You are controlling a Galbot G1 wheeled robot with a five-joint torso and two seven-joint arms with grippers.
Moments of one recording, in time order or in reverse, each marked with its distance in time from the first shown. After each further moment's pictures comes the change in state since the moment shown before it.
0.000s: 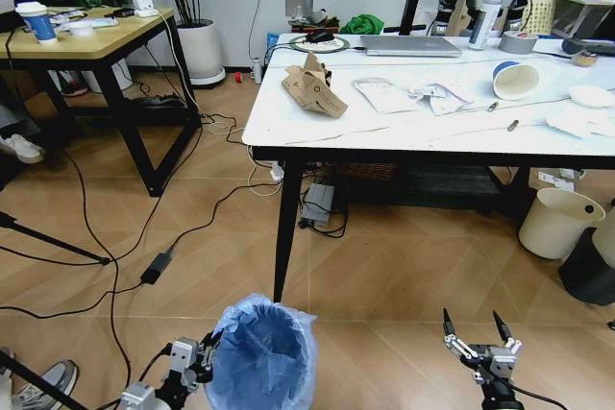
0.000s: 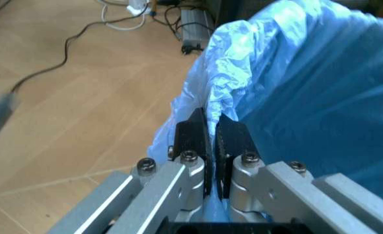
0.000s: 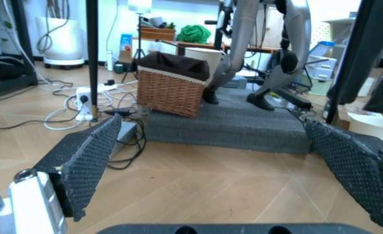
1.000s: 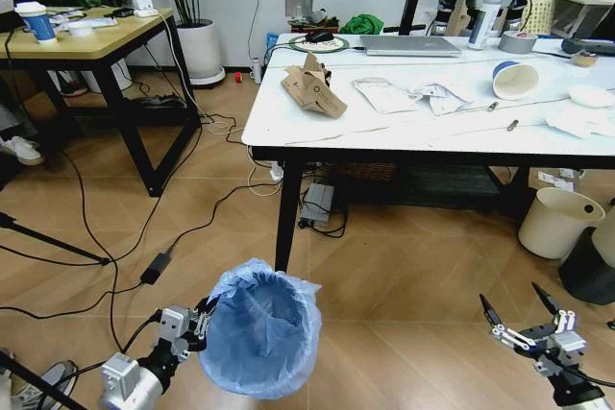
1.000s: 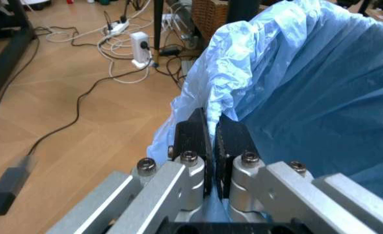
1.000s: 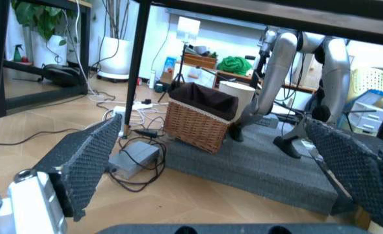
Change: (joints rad) left arm -0.021 0.078 -0.026 -0.111 -0.036 -0.026 -0.066; right arm -0.092 -0.209 0.165 0.113 0.229 -0.009 -0.242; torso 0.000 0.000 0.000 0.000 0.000
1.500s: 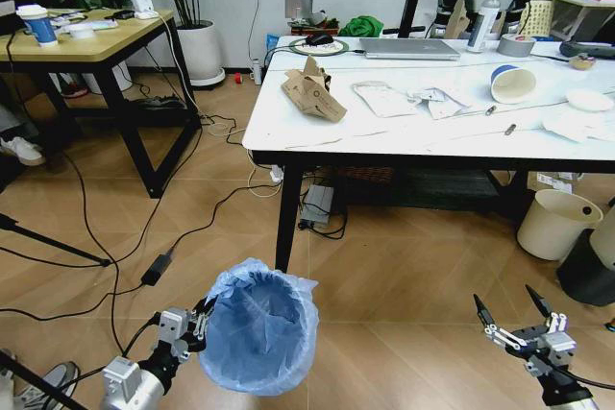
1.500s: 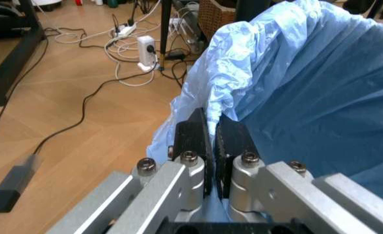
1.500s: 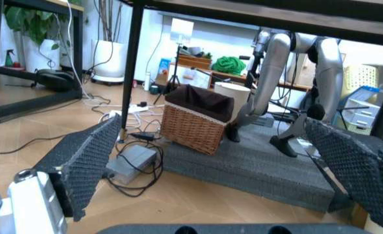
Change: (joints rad) left arm -0.007 -0.049 0.005 0.013 0.016 -0.007 0.003; right arm 0.015 0.042 -0.006 0.001 -0.020 -0.009 0.006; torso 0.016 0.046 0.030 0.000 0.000
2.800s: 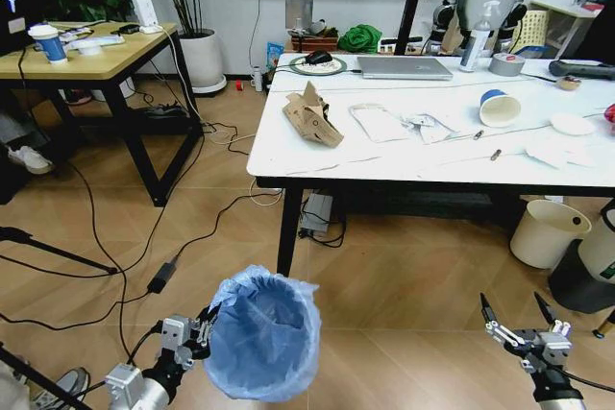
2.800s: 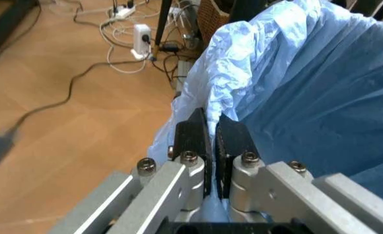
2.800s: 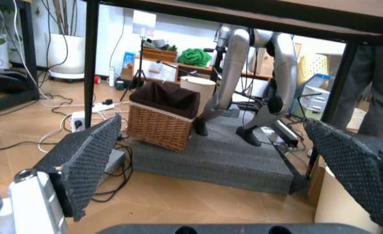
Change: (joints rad) left arm 0.033 -0.027 0.031 -0.049 -0.137 0.064 -0.055; right arm 0.056 0.076 -0.009 -0.054 -0.087 -0.024 0.111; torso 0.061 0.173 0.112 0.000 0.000
